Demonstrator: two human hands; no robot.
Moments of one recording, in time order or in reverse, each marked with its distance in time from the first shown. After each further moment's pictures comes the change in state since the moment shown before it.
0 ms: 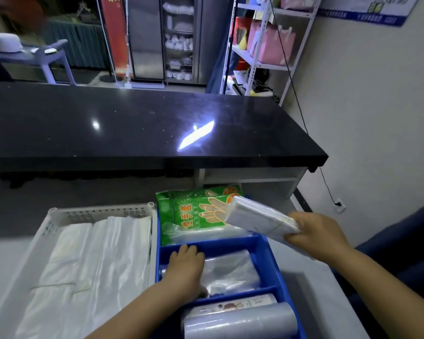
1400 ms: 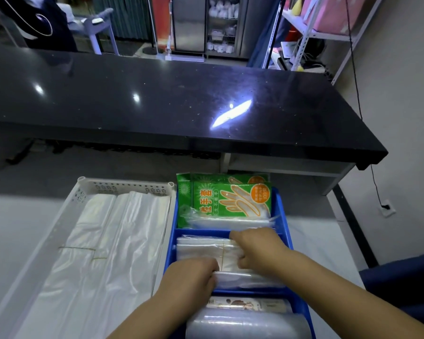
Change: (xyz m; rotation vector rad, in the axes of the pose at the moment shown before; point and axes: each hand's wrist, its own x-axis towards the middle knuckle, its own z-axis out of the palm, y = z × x) left_hand -0.047 0.016 -0.016 -0.312 0.149 -0.098; right_hand 0.048 -0.087 0.100 -0.202 -0.391 -0.535
